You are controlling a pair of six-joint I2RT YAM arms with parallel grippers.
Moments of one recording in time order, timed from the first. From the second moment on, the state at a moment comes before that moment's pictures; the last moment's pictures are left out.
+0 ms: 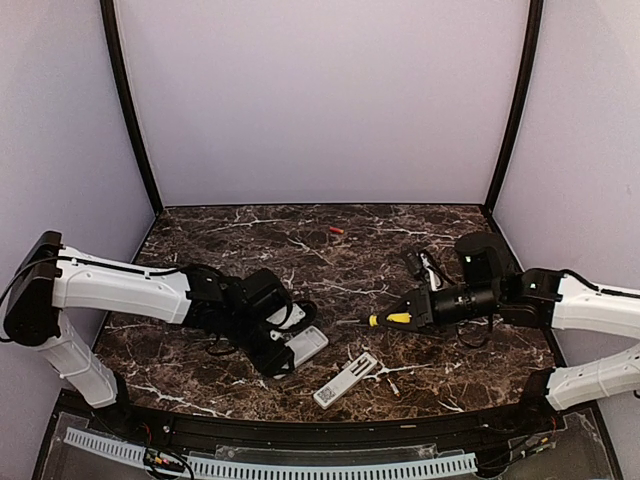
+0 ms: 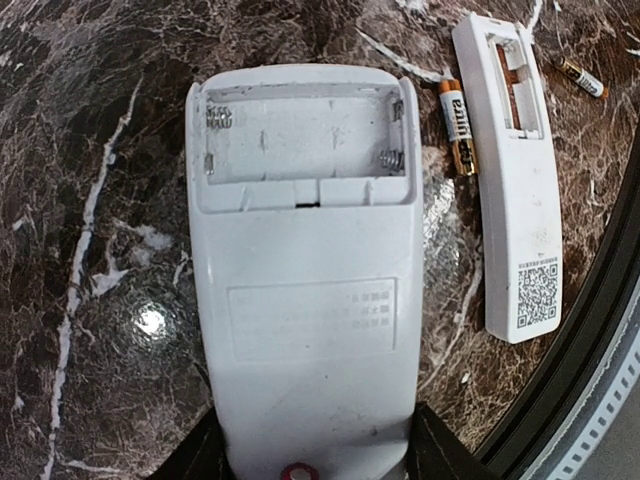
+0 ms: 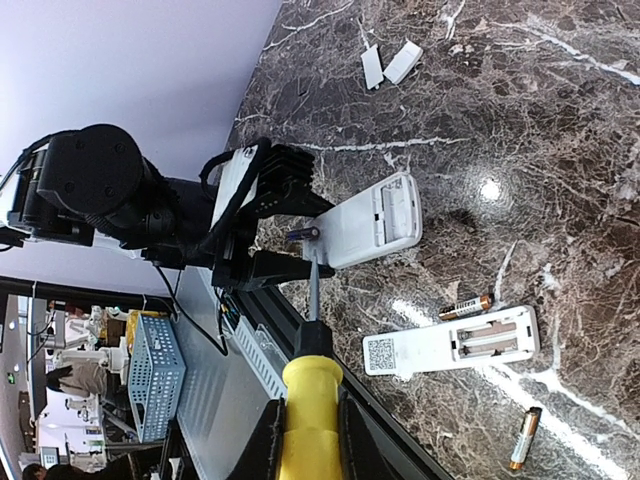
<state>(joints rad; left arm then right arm) -1.07 1.58 0.97 -0.56 0.07 -0.20 0.89 1.03 0.69 -0.22 -0.45 0.83</state>
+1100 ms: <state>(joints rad) -0.97 1.72 1.03 -0.49 -0.04 -0.33 0.89 0.94 0.69 -0.39 -0.27 0.80</state>
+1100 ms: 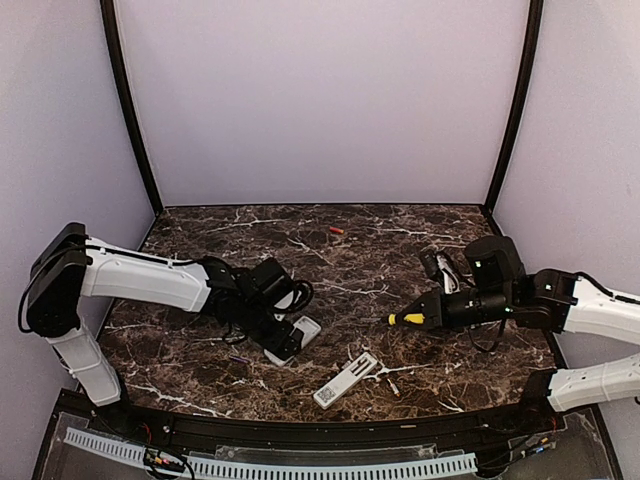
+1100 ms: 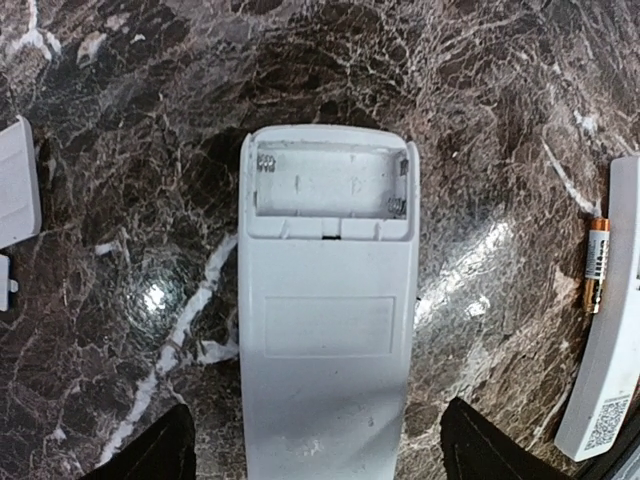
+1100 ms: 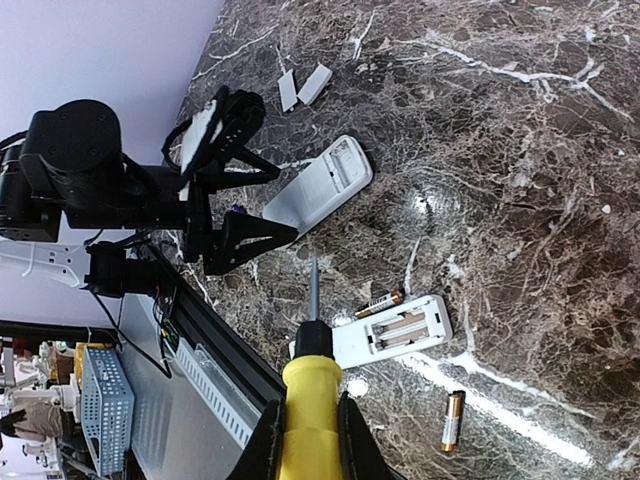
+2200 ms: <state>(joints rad) -0.05 0.88 0.91 -0.52 0.24 -0.23 0.88 1.56 0.80 0.09 -0.05 0.70</state>
